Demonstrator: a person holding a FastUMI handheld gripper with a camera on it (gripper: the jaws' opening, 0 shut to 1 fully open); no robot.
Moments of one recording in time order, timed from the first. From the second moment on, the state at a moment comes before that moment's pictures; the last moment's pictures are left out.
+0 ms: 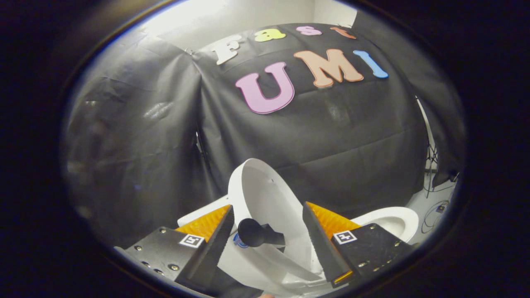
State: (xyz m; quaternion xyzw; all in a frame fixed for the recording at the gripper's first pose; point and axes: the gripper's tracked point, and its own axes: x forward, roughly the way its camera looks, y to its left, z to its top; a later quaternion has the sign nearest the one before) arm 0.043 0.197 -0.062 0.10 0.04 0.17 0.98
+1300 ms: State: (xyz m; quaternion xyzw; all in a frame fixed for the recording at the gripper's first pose) arm 0.045 0.001 -0.055 -0.02 0.15 0.12 0.98
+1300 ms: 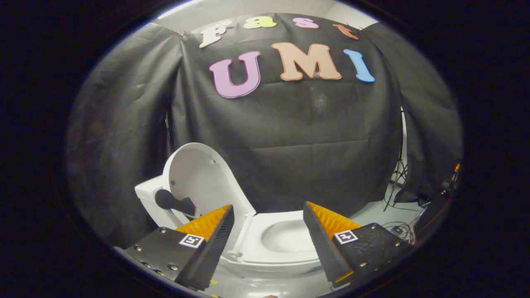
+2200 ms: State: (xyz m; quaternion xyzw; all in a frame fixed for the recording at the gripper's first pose) arm 0.117 -0.164 -0.046 -0.11 0.19 0.13 0.97
